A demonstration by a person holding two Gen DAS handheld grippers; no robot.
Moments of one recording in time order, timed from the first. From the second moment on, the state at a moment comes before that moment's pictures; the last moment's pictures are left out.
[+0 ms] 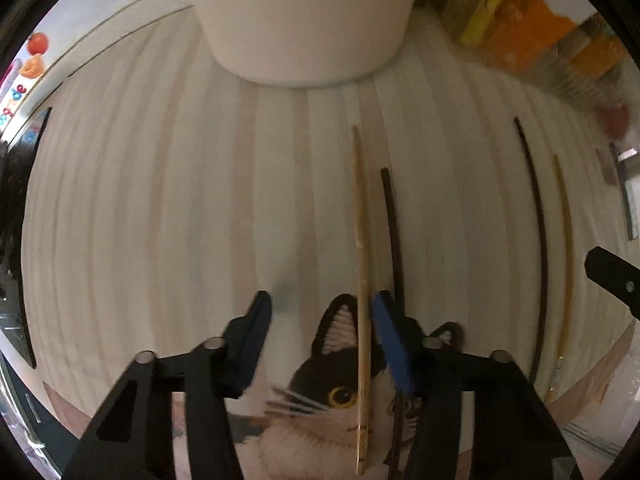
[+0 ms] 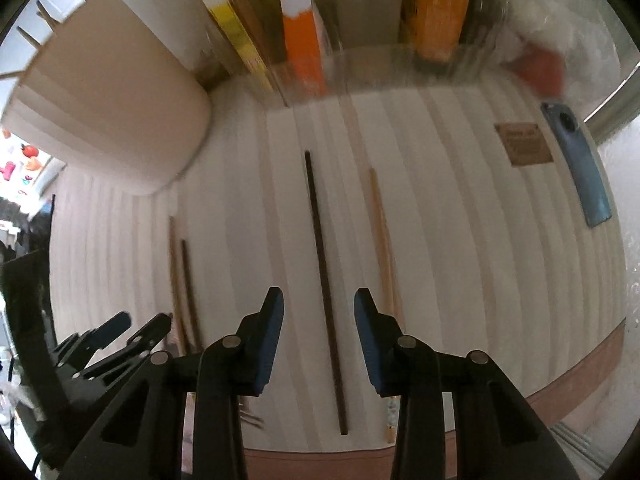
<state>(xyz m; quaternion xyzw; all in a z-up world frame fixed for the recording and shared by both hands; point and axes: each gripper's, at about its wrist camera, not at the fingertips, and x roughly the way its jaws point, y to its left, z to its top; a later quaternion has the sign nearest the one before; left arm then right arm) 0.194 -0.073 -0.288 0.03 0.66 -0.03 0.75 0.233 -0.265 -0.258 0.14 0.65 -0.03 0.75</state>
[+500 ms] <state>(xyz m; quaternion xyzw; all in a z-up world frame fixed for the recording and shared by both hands) 0.160 0.022 -0.280 0.02 0.65 0.07 0.75 0.239 -0.218 -0.286 0.13 0.68 0.01 0.72</state>
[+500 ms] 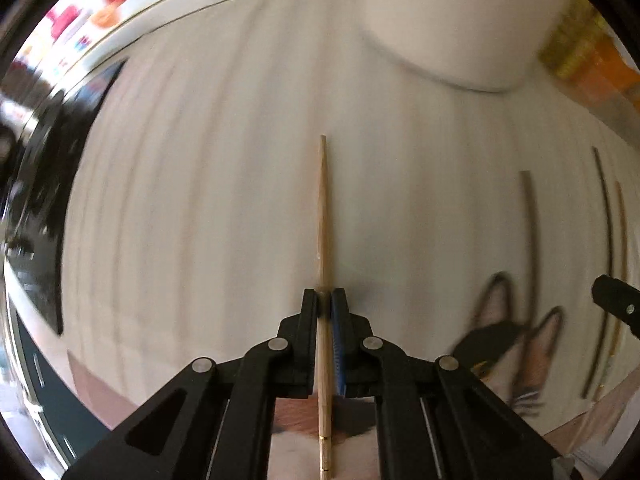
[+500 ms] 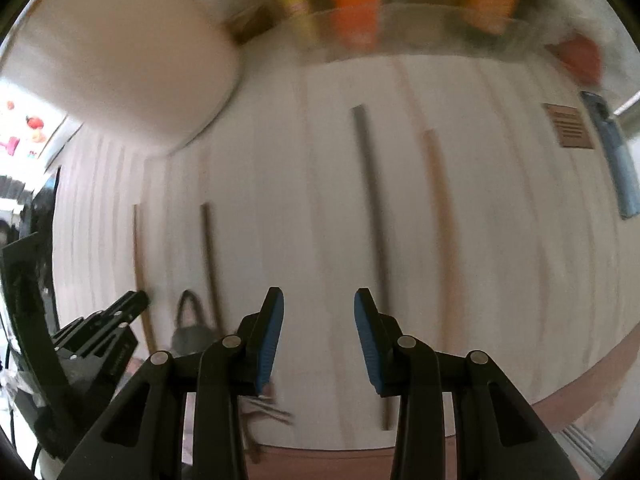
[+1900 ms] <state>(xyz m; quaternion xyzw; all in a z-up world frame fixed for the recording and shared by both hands) 0.183 0.019 -0.288 0.02 0.67 0.04 0.74 0.253 -0.155 -0.315 -0.06 0.73 0.01 0.68</state>
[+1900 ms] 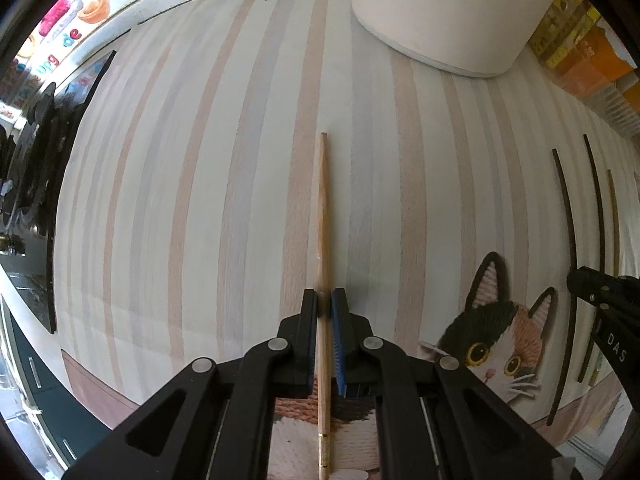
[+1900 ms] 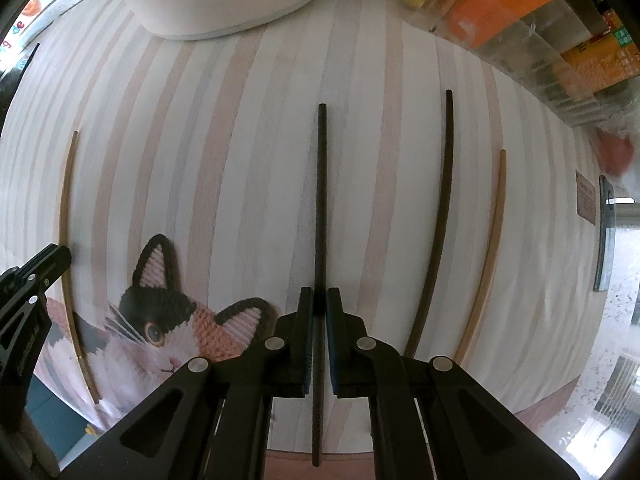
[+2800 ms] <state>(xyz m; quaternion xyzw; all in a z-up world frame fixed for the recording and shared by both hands) 0.173 -0.001 -0.156 0.02 0.52 0.04 0.85 0.211 -0.169 -0.227 0.02 0.61 0.00 0.79</state>
